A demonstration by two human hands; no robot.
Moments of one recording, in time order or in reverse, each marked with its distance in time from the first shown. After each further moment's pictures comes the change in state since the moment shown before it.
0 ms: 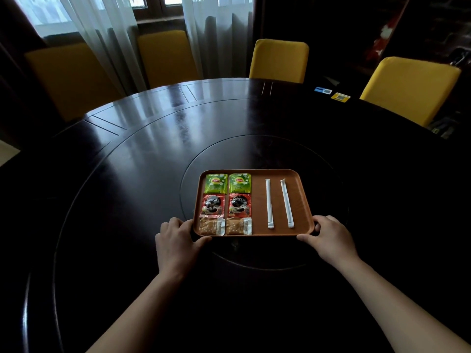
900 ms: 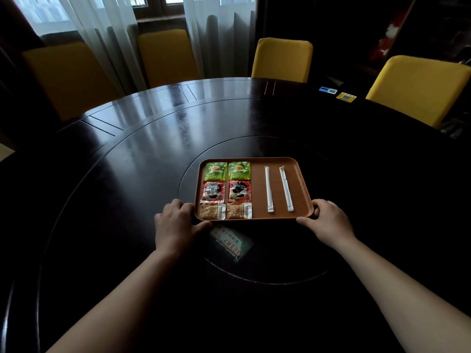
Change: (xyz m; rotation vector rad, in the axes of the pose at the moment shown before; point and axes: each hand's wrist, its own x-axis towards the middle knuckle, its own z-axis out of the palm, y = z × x) left_hand 0.068 -0.003 0.010 0.039 -0.012 0.083; right_hand 0.066 -0.010 0.015 0.037 0.029 0.032
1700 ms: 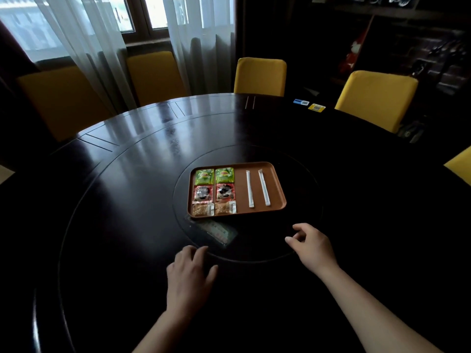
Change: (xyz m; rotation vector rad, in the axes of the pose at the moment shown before) left_hand -0.150 0.040 -0.021 -0.078 -0.084 0.088; right_hand -0.117 0.013 -0.032 0.234 -0.026 0.074
